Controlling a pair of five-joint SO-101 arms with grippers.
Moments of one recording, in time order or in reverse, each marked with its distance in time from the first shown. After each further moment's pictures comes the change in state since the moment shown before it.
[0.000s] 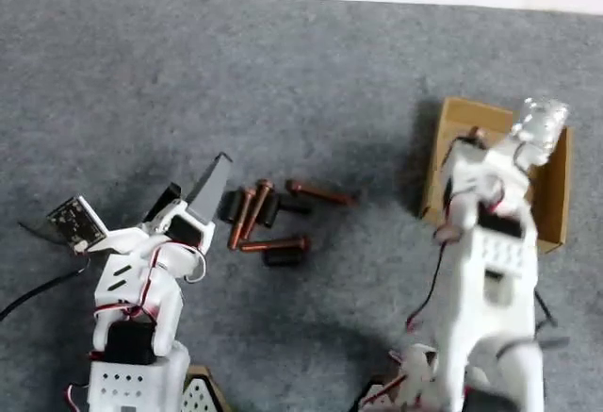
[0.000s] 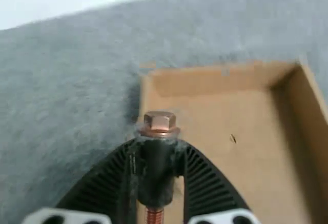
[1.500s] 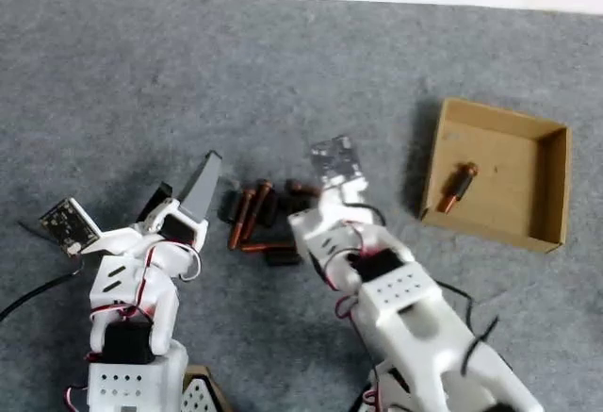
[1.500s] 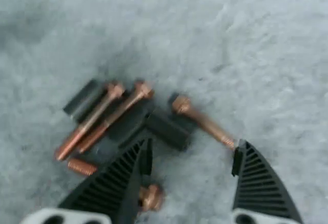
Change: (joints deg) left arm -2.6 0.0 0.0 0.0 -0.2; right arm -44.9 -7.4 16.0 -0.1 4.9
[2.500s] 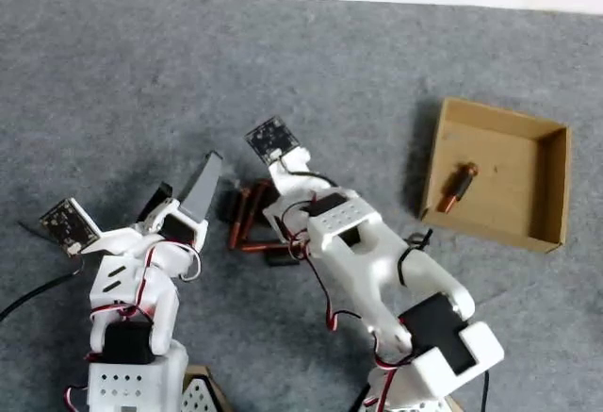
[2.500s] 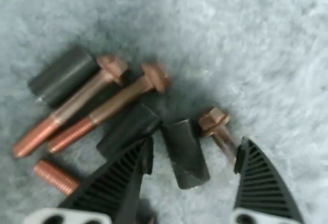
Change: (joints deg) left arm 0.0 0.0 0.0 0.0 0.0; right arm -1.9 37.8 -25.2 7.6 12.0
